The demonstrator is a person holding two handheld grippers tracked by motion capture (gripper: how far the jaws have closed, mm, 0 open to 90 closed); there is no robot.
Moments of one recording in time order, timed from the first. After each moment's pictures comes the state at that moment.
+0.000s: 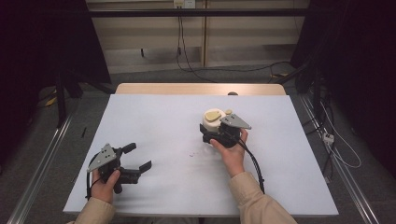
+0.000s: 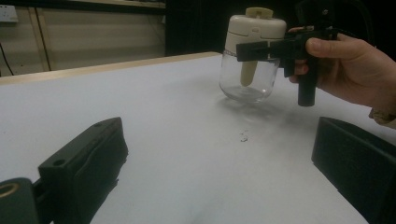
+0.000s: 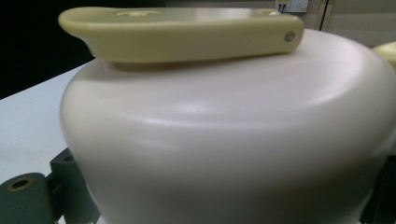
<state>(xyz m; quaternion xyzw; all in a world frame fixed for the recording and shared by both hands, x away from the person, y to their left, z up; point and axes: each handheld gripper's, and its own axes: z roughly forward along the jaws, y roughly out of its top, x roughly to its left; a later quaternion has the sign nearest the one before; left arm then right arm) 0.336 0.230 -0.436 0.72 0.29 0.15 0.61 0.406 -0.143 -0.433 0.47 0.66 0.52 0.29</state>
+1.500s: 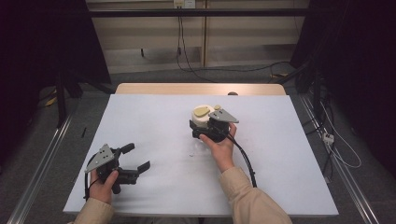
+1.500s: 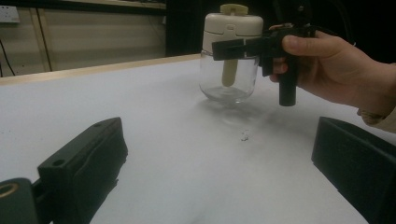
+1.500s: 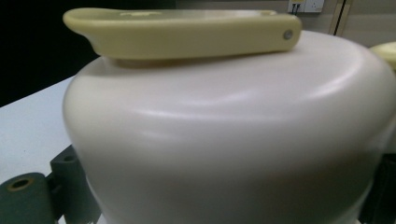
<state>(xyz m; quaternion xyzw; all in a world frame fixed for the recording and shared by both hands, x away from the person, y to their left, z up) 0.335 0.233 -0.436 0.72 0.29 0.15 0.61 0.428 -0.115 -0.434 0.45 0.67 0.52 0.28</state>
